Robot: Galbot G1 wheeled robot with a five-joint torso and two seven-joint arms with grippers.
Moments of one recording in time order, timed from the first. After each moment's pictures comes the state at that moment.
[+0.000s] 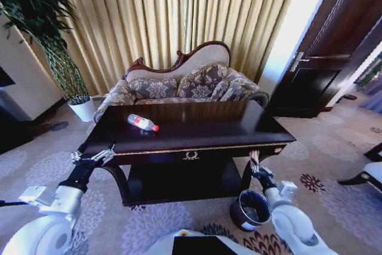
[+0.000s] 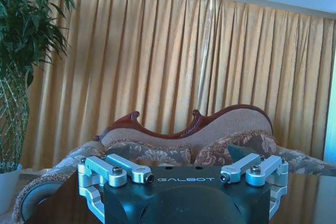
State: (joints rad) left arm 1.81 -1.24 -1.02 -2.46 -0.70 0.20 0.05; right arm -1.66 1.11 0.66 1.85 0.57 -0.13 0.23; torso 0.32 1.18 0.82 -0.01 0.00
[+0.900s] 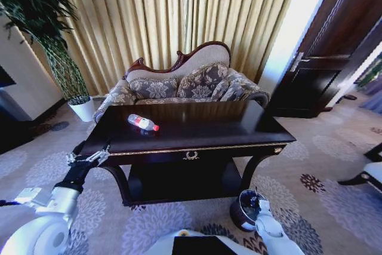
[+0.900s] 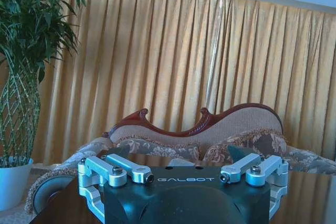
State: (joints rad) left arm 1.81 -1.25 -1.03 -2.42 -0.70 0.18 0.06; right arm -1.36 1.19 0.51 1.18 0.30 -0.10 0.30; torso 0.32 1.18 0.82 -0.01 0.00
